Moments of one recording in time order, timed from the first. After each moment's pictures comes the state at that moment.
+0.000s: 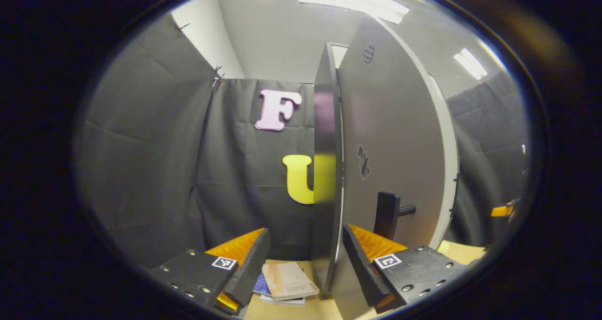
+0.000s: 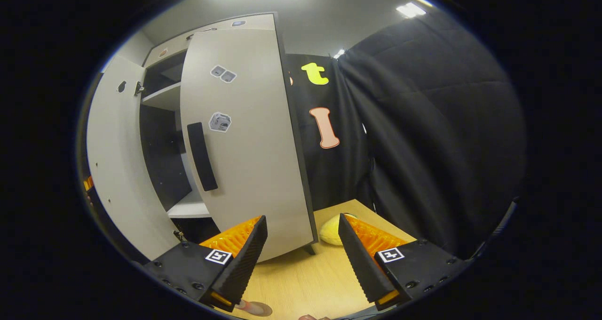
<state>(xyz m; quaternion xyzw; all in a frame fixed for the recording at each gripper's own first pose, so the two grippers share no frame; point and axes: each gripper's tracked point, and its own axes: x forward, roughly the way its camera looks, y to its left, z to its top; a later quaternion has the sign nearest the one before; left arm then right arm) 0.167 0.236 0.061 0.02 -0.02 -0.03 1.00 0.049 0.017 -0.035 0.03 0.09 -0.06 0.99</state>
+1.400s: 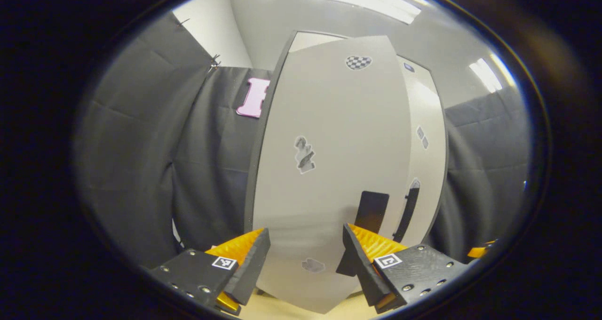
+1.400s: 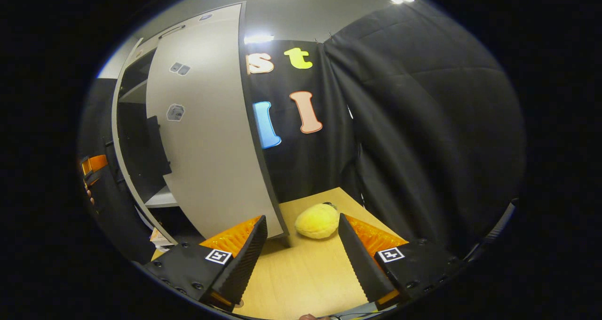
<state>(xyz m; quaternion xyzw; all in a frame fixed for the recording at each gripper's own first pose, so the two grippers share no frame) 0.203 0.037 0.064 -0.08 0.00 0.00 1.00 0.068 -0.088 -0.050 0.04 0.13 -0.07 0.99</state>
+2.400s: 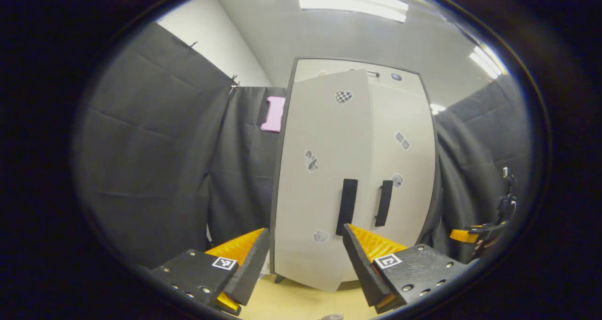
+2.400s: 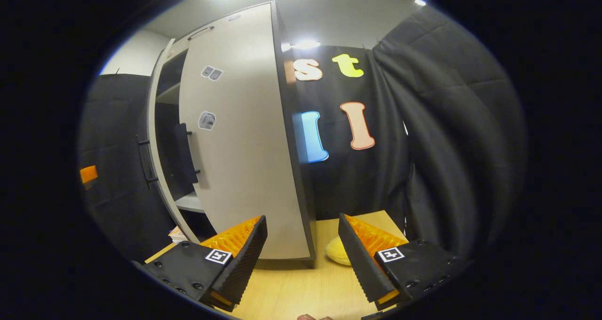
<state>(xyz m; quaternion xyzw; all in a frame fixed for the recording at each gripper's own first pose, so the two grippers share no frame) 0.054 0.032 0.073 -0.06 -0.02 0.09 0.99 0.142 -0.041 -0.014 0.01 0.07 0.10 0.99</state>
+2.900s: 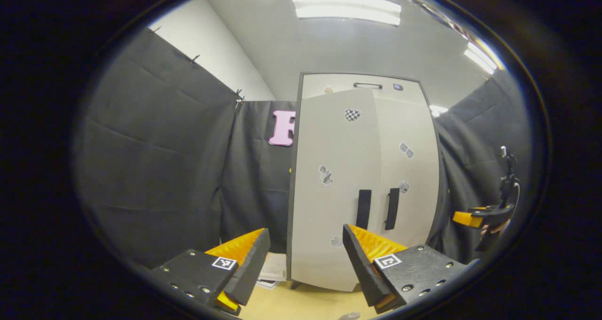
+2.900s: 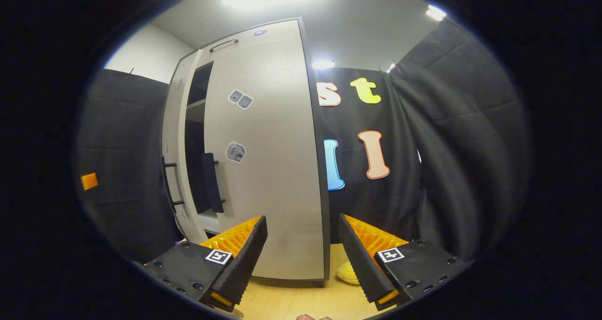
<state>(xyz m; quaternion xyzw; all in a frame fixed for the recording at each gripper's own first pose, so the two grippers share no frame) 0.024 0.060 0.092 0.00 -0.04 0.10 0.99 0.140 0.013 0.033 -0.01 0.02 0.12 0.99</state>
